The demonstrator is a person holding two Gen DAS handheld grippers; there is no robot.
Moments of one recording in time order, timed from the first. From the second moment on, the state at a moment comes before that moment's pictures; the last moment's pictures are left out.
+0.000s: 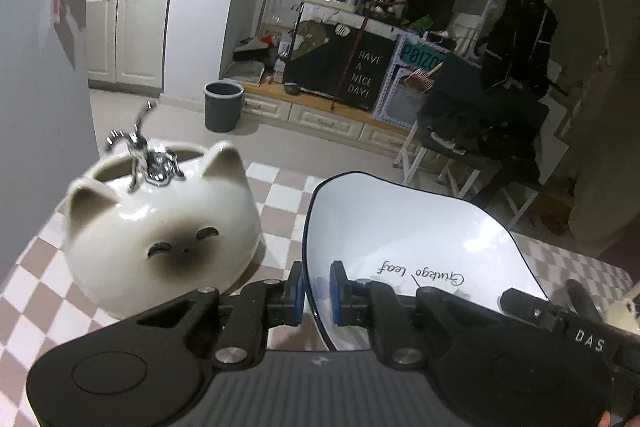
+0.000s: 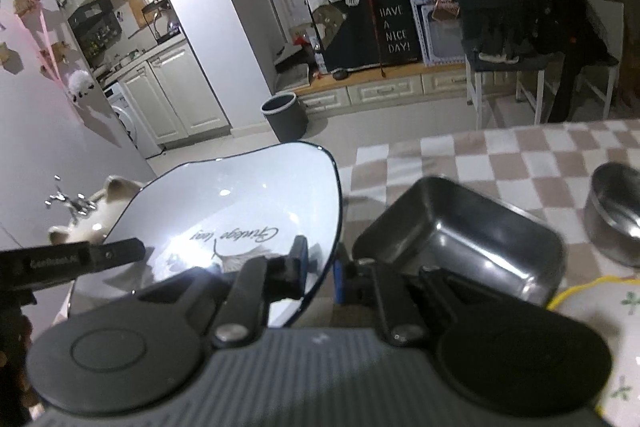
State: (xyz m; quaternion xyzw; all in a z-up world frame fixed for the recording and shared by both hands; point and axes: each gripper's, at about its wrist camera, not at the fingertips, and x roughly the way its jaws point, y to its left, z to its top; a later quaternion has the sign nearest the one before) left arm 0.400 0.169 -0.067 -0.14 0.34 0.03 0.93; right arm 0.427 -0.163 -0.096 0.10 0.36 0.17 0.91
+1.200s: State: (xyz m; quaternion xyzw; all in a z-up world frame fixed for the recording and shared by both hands) left arm 0.153 0.046 -0.029 -0.06 0.39 -0.10 0.91; right arm 0.181 -0.294 -0.042 0.10 0.41 0.16 0.89
